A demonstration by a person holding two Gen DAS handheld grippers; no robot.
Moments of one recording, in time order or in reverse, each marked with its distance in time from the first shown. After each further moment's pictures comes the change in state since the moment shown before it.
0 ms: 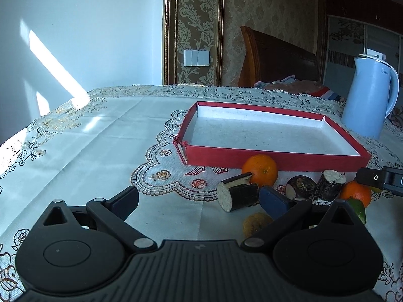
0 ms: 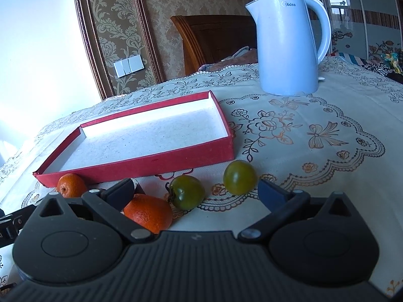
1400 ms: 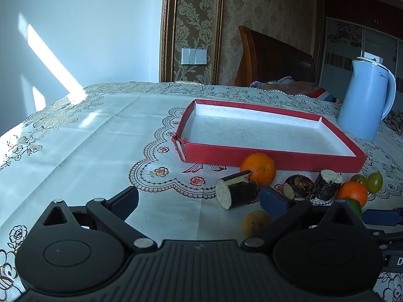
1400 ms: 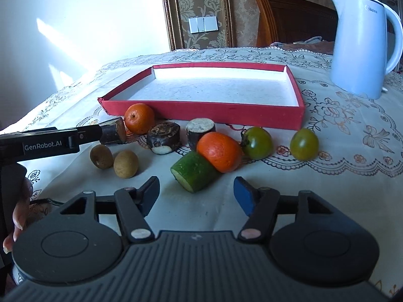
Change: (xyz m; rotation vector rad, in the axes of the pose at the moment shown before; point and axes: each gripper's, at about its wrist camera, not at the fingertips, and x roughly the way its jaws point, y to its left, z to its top) left arm 0.000 0.007 -0.002 -0.028 0.005 -0.034; right arm -0.023 0.033 -0.024 -0.288 0.170 0.250
